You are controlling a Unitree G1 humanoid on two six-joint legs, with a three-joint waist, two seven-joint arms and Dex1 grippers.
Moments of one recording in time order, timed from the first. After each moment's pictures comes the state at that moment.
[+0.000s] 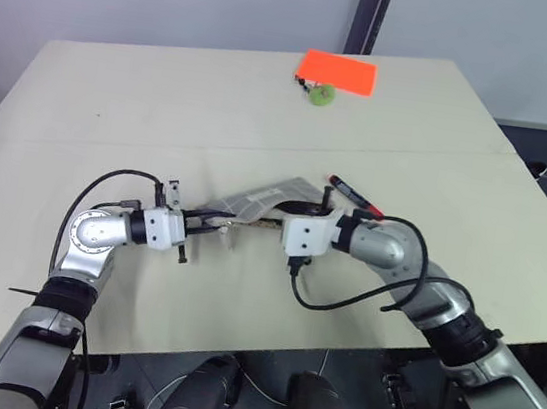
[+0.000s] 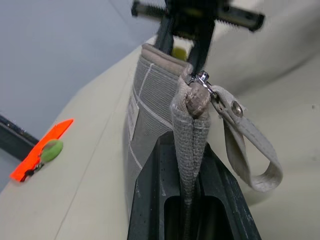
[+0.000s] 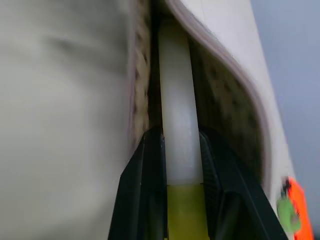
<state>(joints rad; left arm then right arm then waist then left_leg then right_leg) -0.45 0.54 -0.11 0.54 -0.27 -0.83 -1.16 -0.58 -0.56 0.51 -0.03 -0.31 -0.07 0.67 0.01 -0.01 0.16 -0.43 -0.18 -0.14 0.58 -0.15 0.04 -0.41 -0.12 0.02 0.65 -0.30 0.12</state>
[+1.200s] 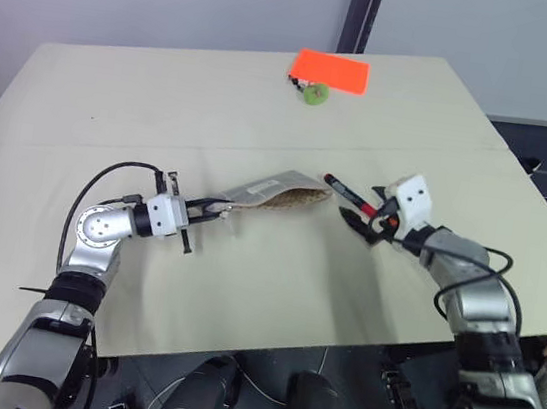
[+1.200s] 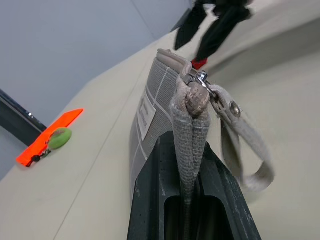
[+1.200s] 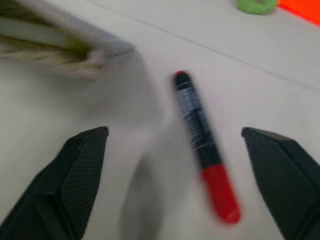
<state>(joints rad) -0.50 0.49 -0.07 0.65 -0.22 -0.82 -1.11 -0.54 -0.50 0.01 0.29 0.19 0.28 0.60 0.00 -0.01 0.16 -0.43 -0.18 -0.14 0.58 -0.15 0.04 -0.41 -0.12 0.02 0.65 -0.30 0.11</state>
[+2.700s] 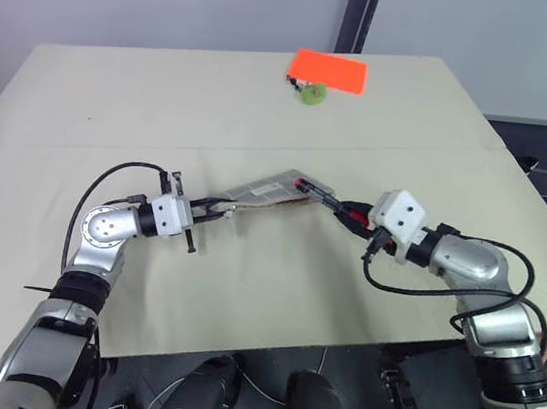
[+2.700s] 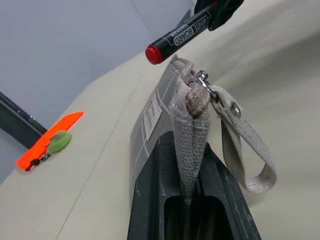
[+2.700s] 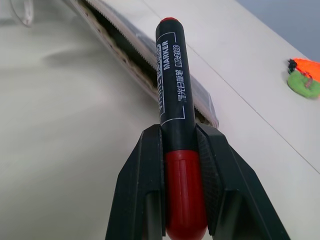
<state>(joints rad) -0.50 0.47 -0.07 0.66 -0.20 -0.82 -1.09 -0.32 -0.64 0.04 -0.16 0.18 0.21 0.83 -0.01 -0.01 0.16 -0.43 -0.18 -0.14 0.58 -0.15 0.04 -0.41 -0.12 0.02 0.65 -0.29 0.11</state>
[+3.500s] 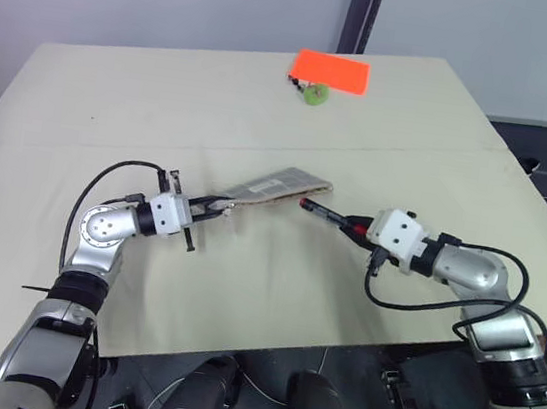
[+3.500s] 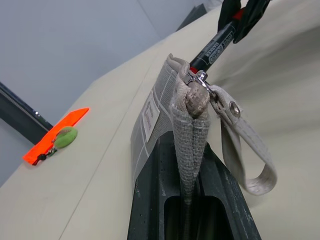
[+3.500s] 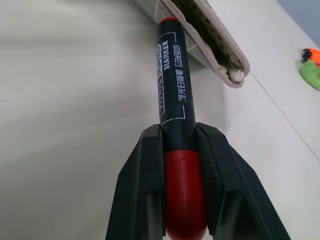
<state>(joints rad) -0.50 0.47 -0.07 0.65 -0.19 -0.81 -1.07 -0.29 -0.70 0.09 -0.07 0.03 0.05 0.86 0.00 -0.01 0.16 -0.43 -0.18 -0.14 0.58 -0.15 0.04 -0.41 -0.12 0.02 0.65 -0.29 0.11</state>
